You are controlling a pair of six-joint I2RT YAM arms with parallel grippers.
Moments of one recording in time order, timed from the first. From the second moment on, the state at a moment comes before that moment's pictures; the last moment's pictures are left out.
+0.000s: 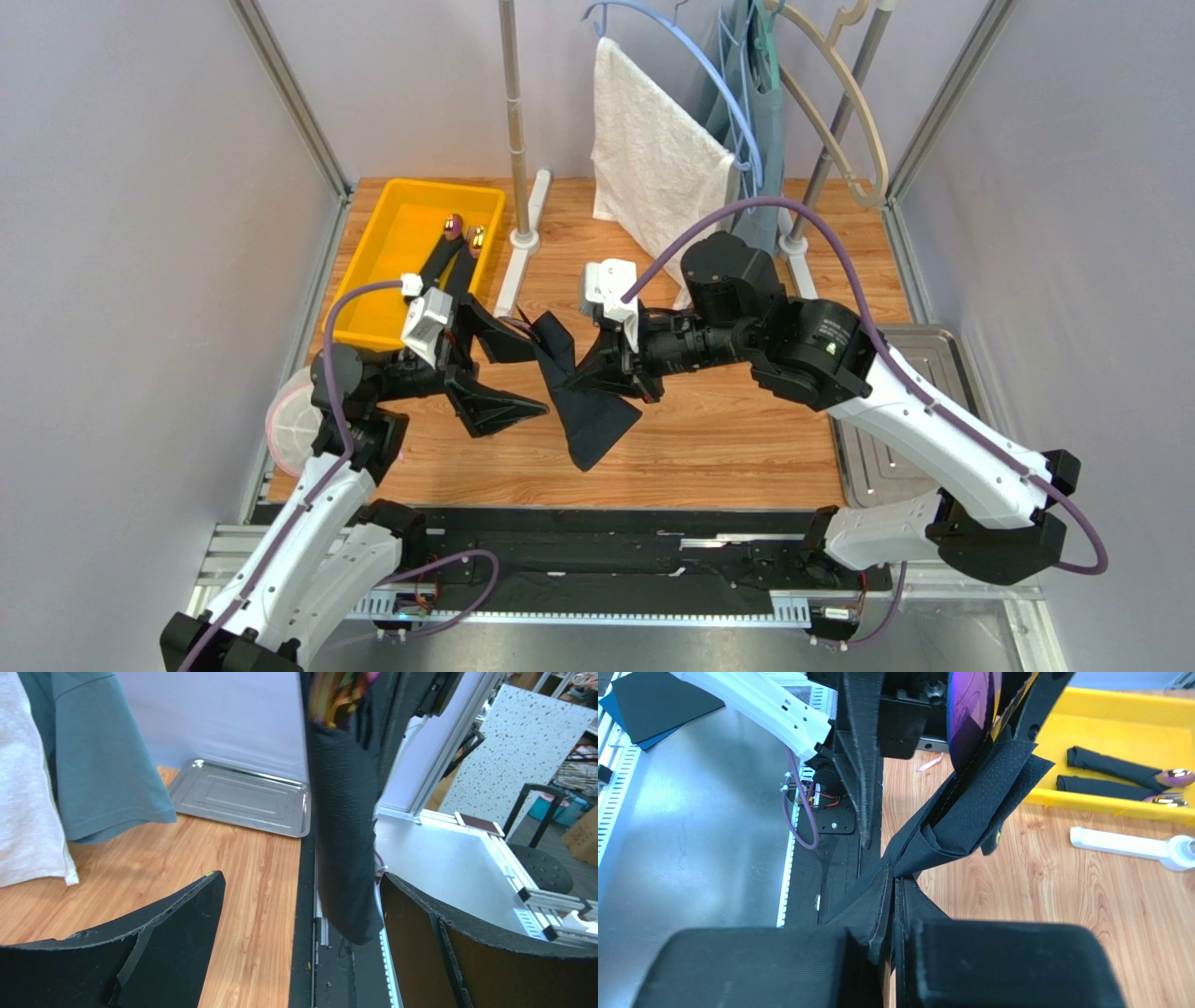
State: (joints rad) left arm -0.31 0.71 0.59 0.57 1.15 -0.63; right arm 1.02 1.29 1.64 -0.73 -0.51 -0.19
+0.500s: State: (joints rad) left arm -0.42 0.71 0.60 0.65 1.10 -0.69; right arm 1.12 1.28 1.64 -0.74 -0.46 -0.26
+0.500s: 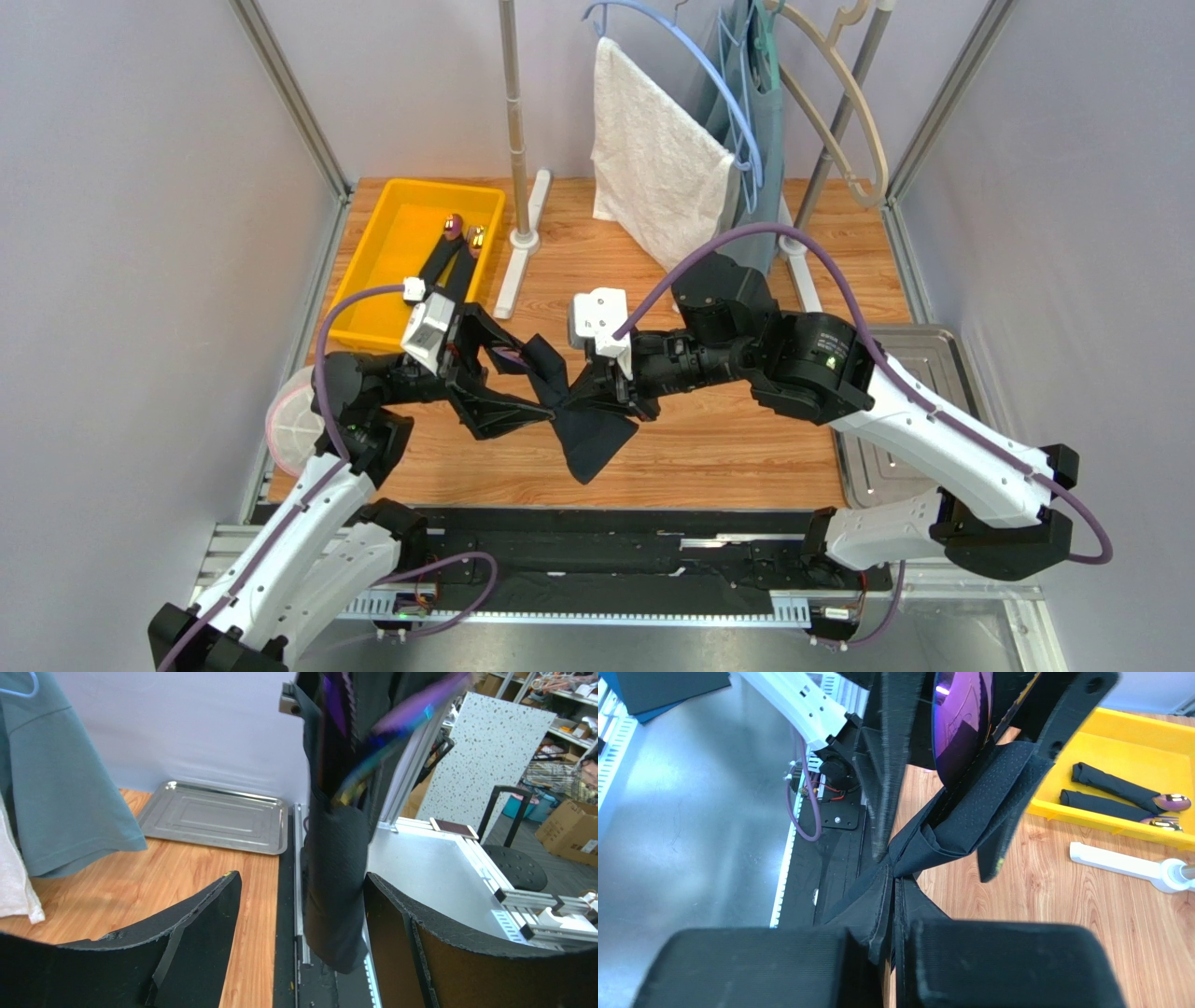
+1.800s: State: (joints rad) left arm -0.46 0.69 0.64 0.65 1.09 -0.80; right arm 1.15 1.28 1.63 -0.74 -0.37 -0.26
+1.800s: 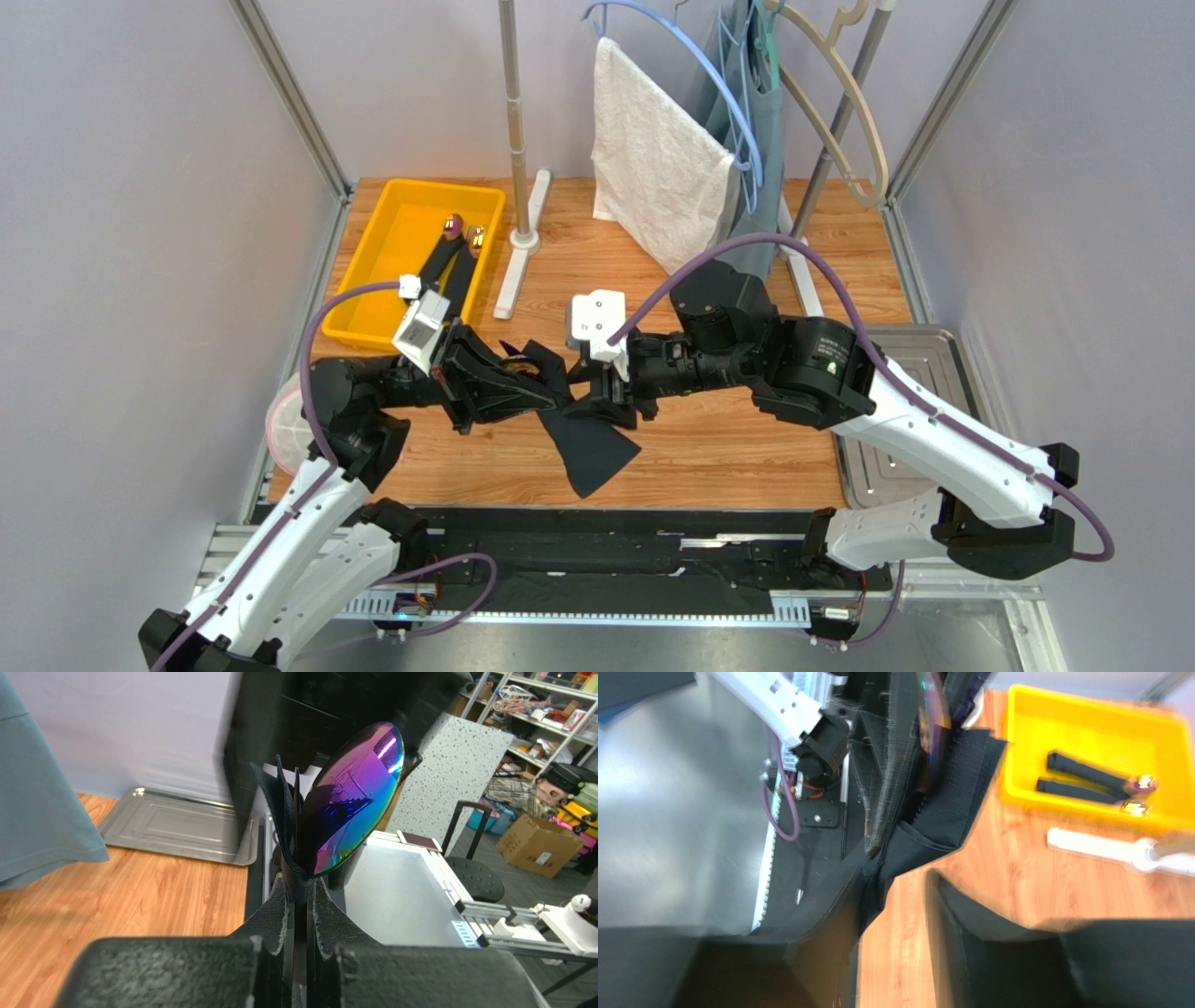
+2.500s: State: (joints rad) left arm -0.31 0.77 0.67 0.69 1.03 -0.93; right arm 0.96 1.14 1.48 -0.72 -0.45 -0.08
